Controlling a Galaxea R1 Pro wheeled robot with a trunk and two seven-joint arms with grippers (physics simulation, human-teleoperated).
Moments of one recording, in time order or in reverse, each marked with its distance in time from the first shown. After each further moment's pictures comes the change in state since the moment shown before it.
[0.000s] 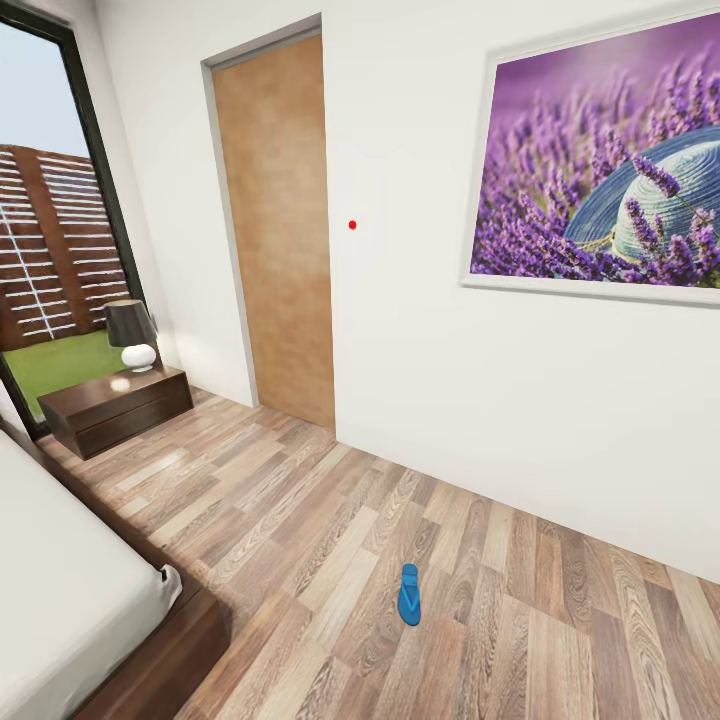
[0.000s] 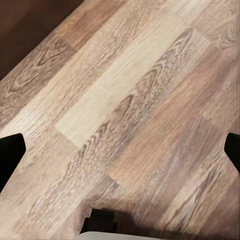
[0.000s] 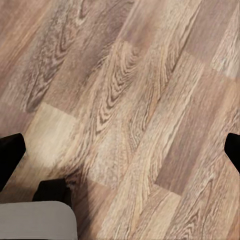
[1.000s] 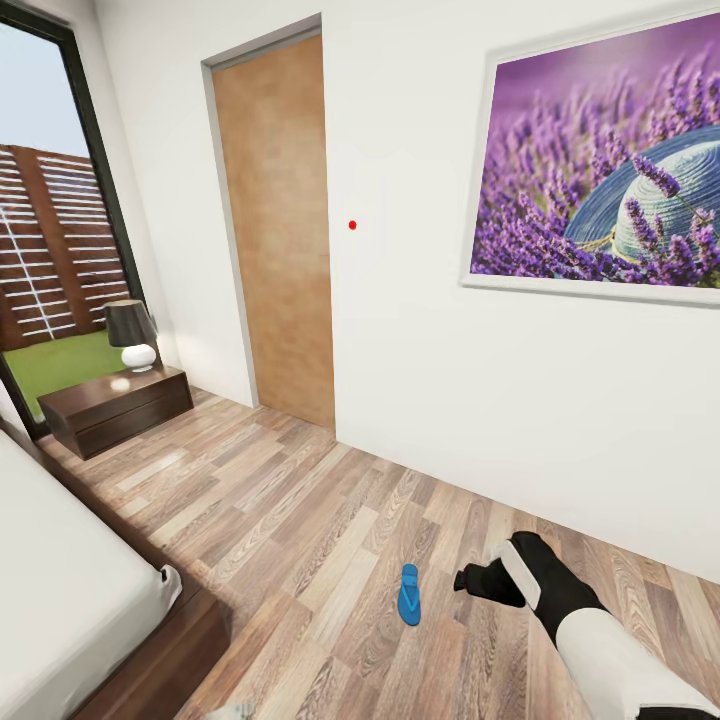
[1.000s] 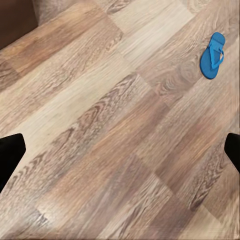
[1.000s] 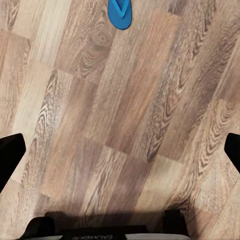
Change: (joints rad) left arm -0.059 -0.075 -0.018 -0.253 0.159 0.253 -0.033; right arm -0.679 0.083 -0.004 -0.035 -0.267 0.839 0.018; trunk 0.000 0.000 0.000
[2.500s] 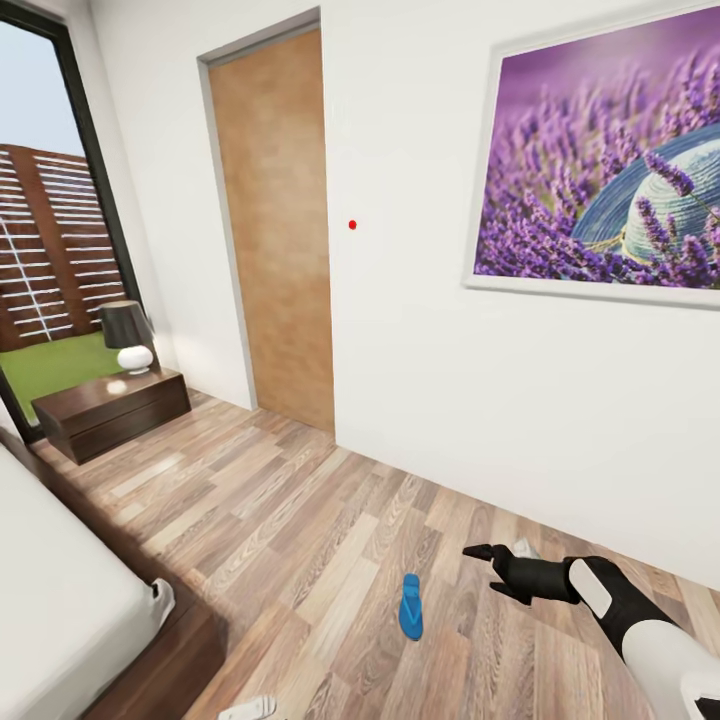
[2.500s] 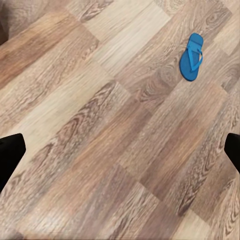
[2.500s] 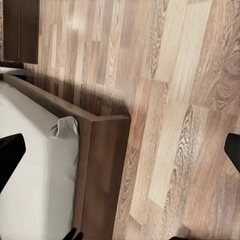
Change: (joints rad) left arm 0.001 -0.017 -0.080 -0.007 0.002 -0.003 0.000; right arm -0.009 -0.174 -0.126 0.178 -0.190 -0.085 0.626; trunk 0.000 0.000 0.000
